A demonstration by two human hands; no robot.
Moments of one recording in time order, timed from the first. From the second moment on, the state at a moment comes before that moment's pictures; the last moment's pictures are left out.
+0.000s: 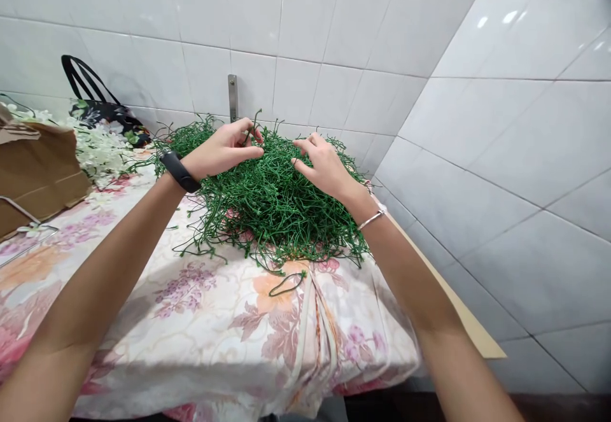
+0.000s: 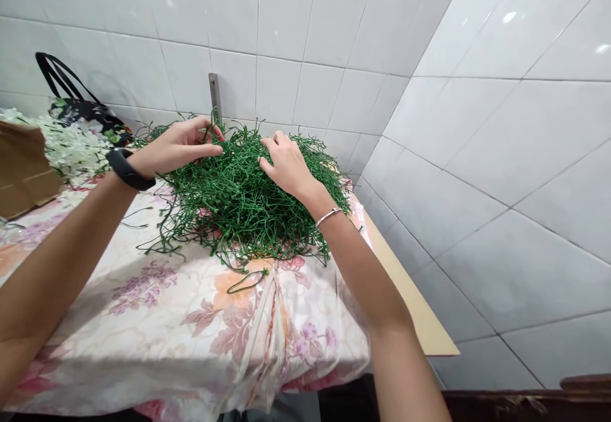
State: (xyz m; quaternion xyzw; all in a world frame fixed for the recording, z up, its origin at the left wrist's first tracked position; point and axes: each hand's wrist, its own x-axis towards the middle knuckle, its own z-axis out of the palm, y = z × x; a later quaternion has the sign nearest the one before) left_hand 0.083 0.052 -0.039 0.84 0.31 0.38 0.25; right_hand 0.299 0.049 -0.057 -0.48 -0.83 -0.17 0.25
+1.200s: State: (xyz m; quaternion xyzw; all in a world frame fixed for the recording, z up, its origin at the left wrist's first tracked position) left_hand 0.085 0.052 -0.044 0.86 0.24 0.41 0.19; right_hand 0.299 0.048 -0.055 -0.50 -0.76 -0.04 0.41
